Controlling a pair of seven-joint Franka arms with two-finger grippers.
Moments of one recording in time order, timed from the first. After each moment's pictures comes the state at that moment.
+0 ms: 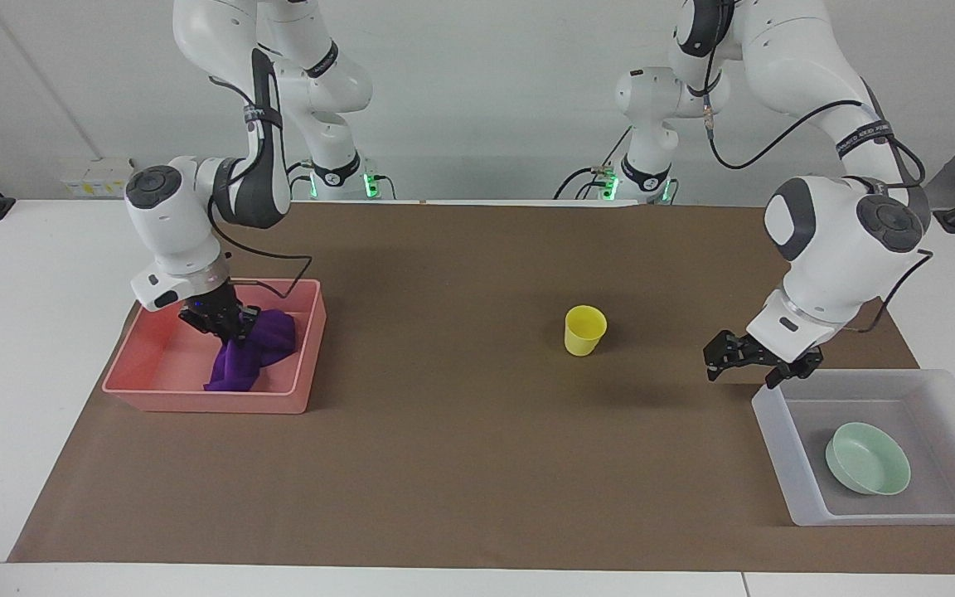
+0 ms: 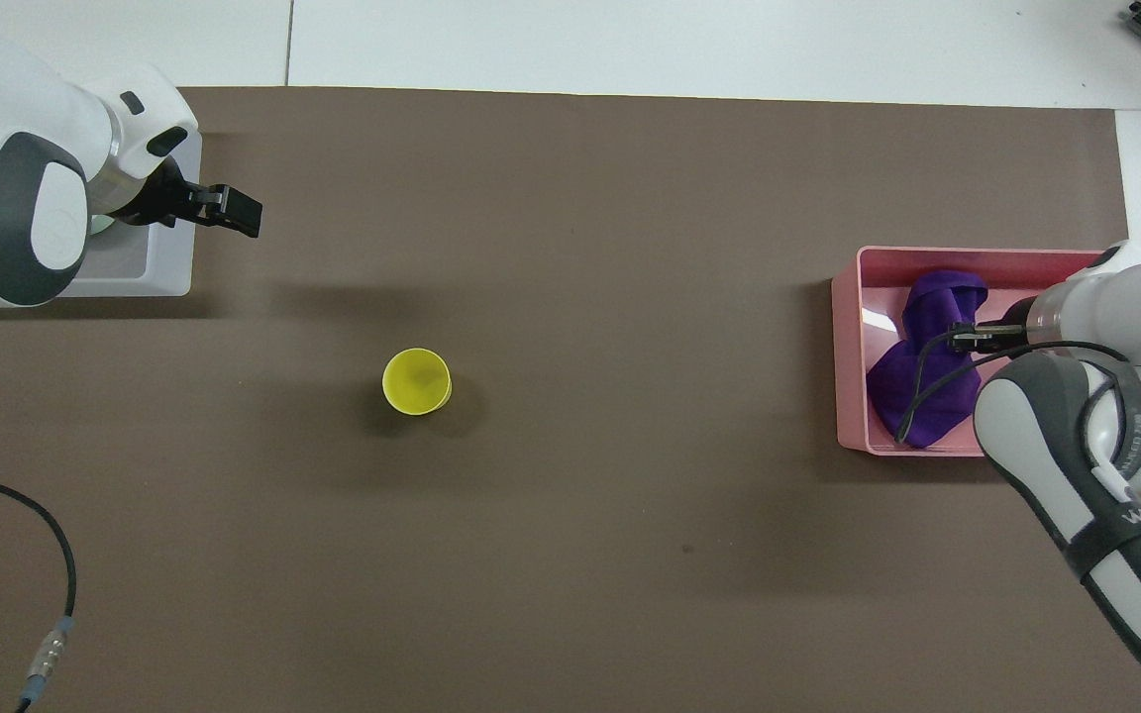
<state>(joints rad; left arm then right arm) -0.08 0.40 -0.05 -1.50 -0.05 1.96 0.09 -0.06 0.13 -0.06 -2.11 -0.03 2.34 -0.05</state>
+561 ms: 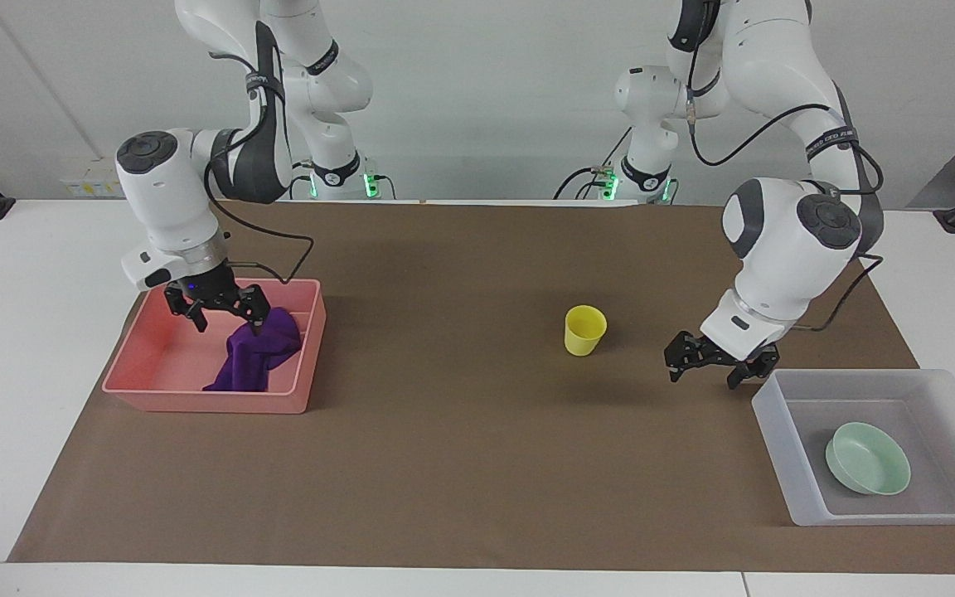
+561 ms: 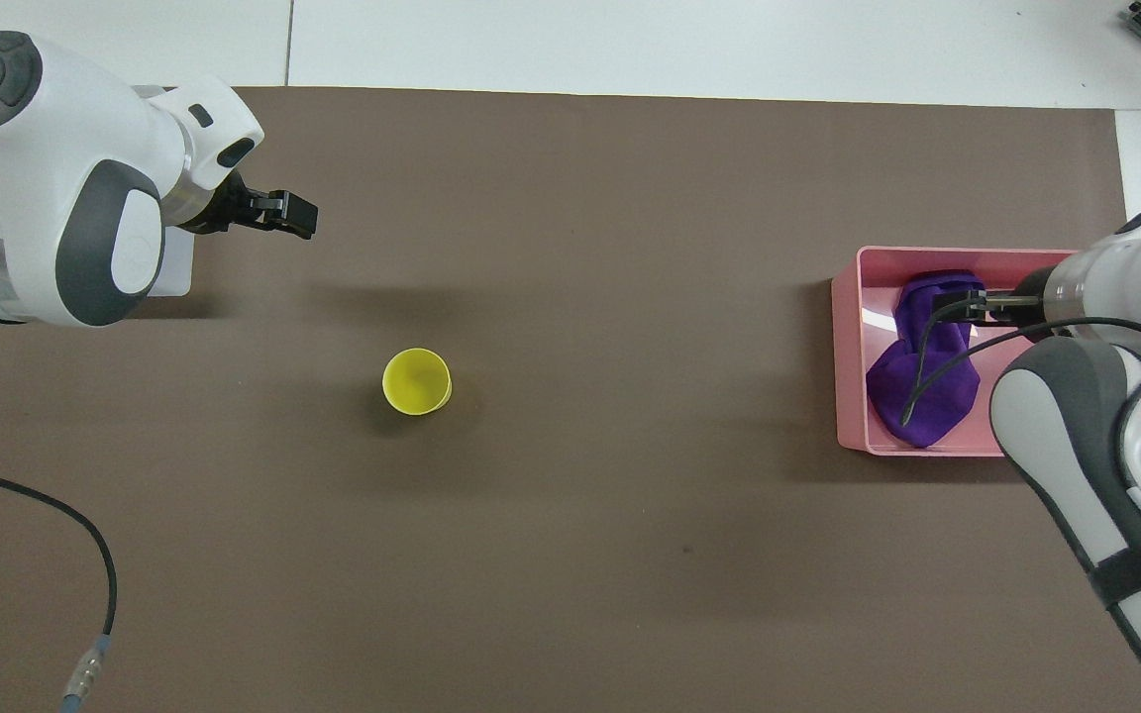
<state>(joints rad) -0.14 0.39 -0.05 -1.56 -0.05 2.06 0.00 -0.02 0.05 -0.04 -2.01 -0.03 2.21 0.05</state>
